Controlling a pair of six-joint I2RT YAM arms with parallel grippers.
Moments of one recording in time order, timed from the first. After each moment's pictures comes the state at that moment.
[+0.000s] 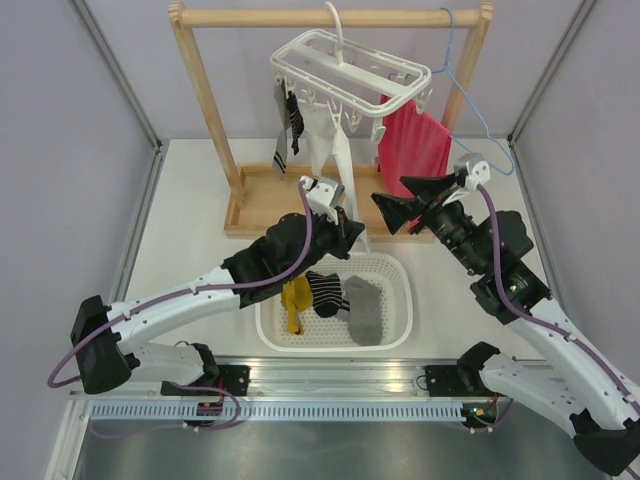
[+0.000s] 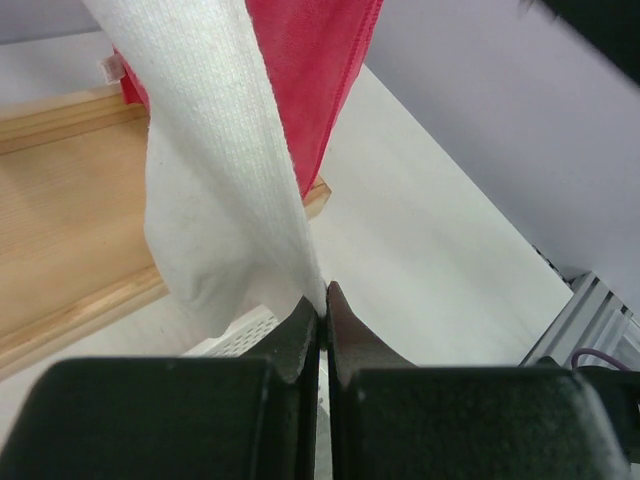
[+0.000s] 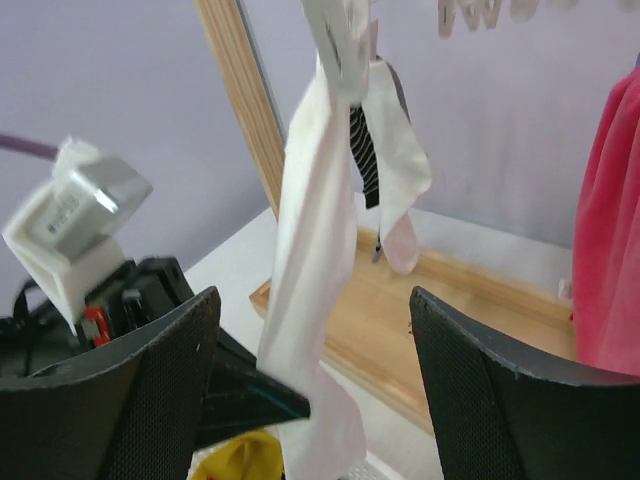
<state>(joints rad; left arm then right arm) -1.04 1.26 1.04 0.08 -0.26 -0.38 0.62 0.79 0.87 0.11 -0.05 0.26</state>
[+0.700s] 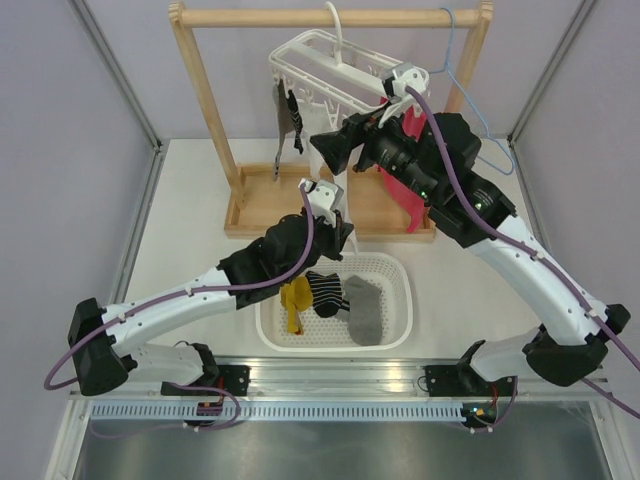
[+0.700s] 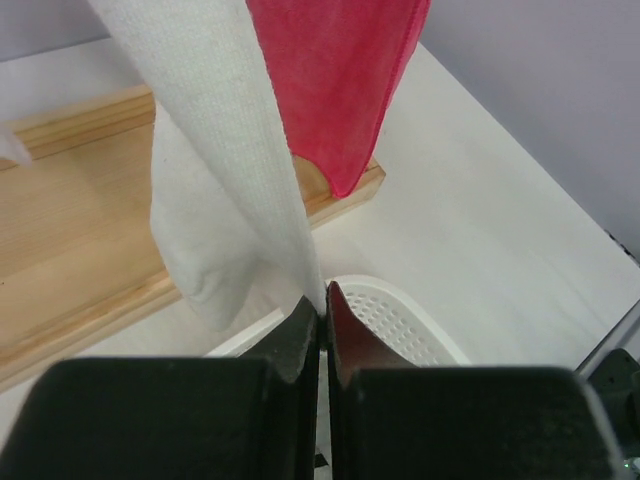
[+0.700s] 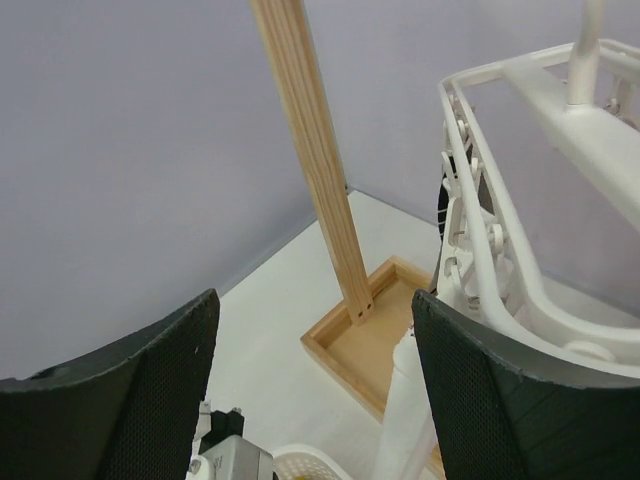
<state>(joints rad) -1.05 1.23 1.04 -0.01 -0.33 -0.30 0.76 1.35 1.70 -0.23 -0.02 0.24</state>
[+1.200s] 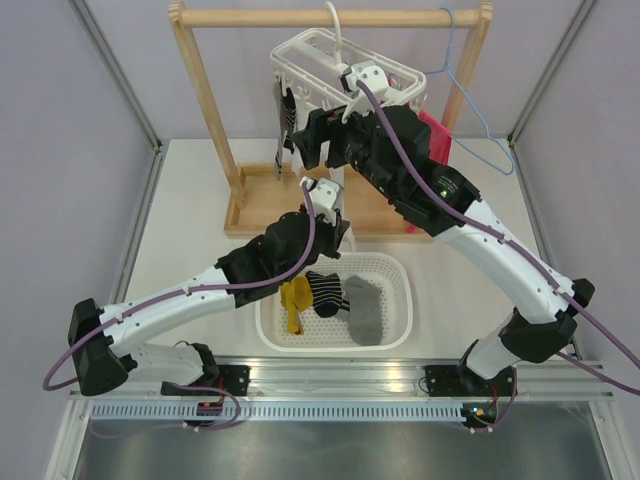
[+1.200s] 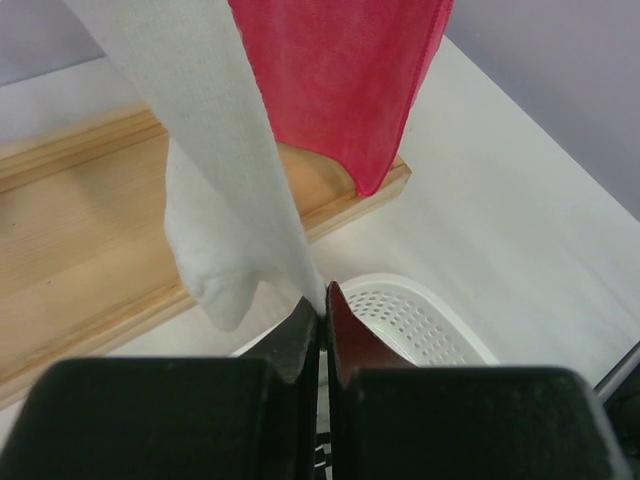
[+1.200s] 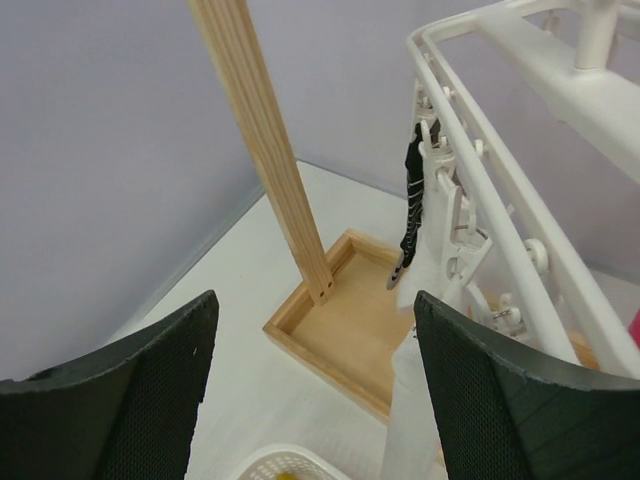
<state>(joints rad) -1.05 1.23 1.07 -0.06 -0.37 -0.24 0.88 1.55 1.93 -0.40 0.25 0.20</state>
